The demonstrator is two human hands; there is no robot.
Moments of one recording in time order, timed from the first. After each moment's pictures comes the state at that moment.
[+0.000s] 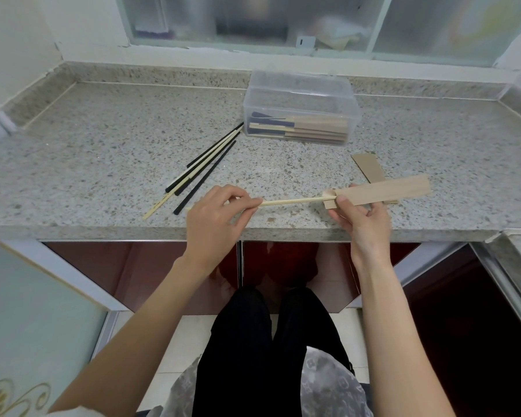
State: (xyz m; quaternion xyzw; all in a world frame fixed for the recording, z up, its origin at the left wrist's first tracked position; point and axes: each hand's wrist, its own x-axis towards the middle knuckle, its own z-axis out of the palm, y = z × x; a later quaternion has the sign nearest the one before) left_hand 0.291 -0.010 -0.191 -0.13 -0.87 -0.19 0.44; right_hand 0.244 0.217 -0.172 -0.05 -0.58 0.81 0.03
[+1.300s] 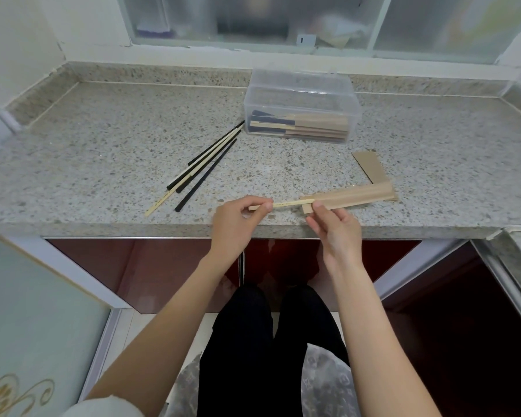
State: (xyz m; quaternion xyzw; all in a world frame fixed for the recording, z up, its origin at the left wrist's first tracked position) left_hand 0.285 0.022 -0.198 0.05 -0.83 -0.53 0.18; right_hand 0.259 0.187 -0.185 -0.11 -0.53 0.84 -0.04
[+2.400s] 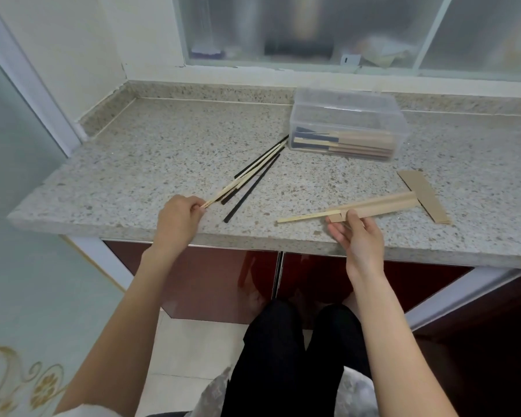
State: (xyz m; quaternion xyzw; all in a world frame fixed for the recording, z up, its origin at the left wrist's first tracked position) left_hand 0.308 -0.147 -0.198 0.19 -0.94 -0.23 0.17; right_hand 0.252 0.144 -0.188 -0.10 -0.55 0.83 -0.03
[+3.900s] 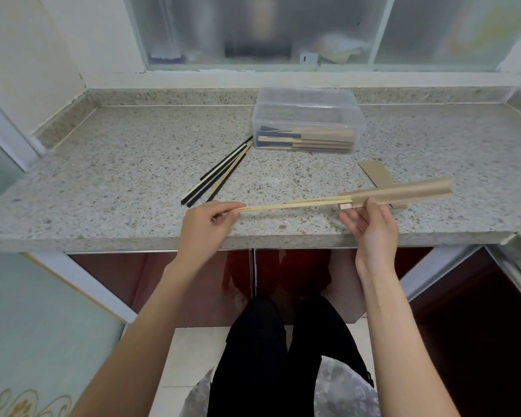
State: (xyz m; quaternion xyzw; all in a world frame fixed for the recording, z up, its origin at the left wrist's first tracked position) left_hand 0.304 -0.042 -0.181 0.04 -0.87 -0.44 0.21; right_hand 0.247 0.208 -0.178 -0.10 -0.52 0.84 0.08
